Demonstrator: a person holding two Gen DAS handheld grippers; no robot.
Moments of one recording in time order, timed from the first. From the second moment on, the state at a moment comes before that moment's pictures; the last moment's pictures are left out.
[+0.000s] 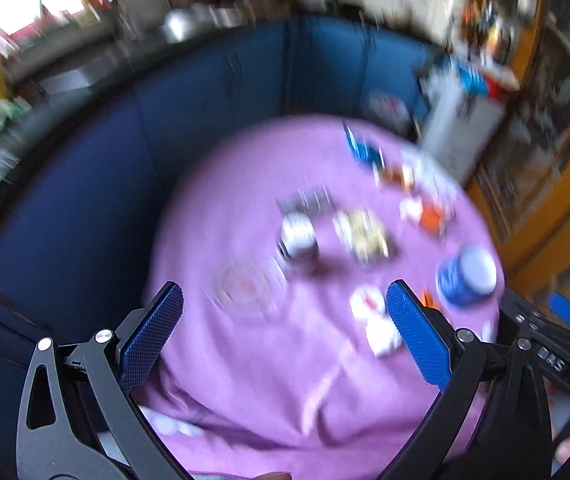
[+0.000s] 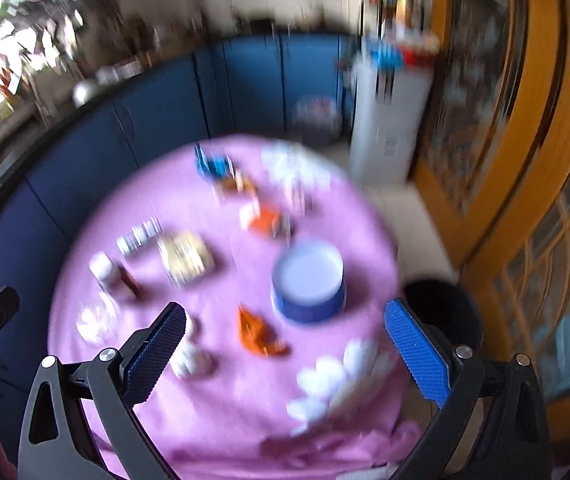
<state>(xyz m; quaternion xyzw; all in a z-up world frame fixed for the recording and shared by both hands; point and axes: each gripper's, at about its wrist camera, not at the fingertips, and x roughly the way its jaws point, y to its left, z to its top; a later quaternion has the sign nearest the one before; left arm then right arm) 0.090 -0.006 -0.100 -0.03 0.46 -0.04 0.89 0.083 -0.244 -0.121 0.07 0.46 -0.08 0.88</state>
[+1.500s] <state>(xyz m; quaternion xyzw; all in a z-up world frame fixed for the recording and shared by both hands) 0.206 -0.036 -0.190 -0.01 0.56 -0.03 0.83 0.169 -0.255 -0.181 0.03 0.53 -0.10 0.84</state>
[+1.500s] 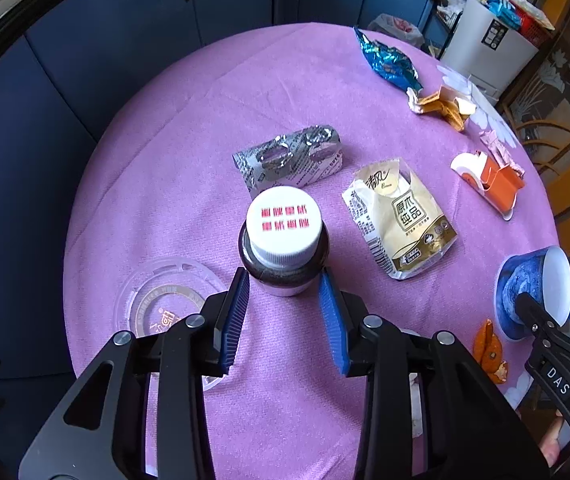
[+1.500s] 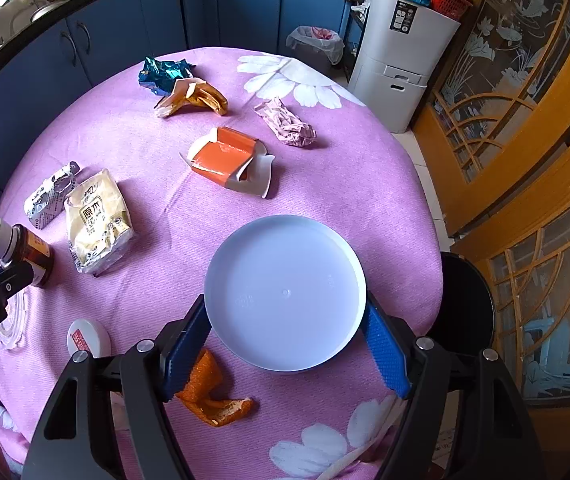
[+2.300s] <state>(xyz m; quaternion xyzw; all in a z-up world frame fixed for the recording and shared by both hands) 0.221 -0.044 -0.191 0.03 0.53 -0.01 0.85 0.168 -0.258 -0.177 0.03 0.52 -0.10 0.85</state>
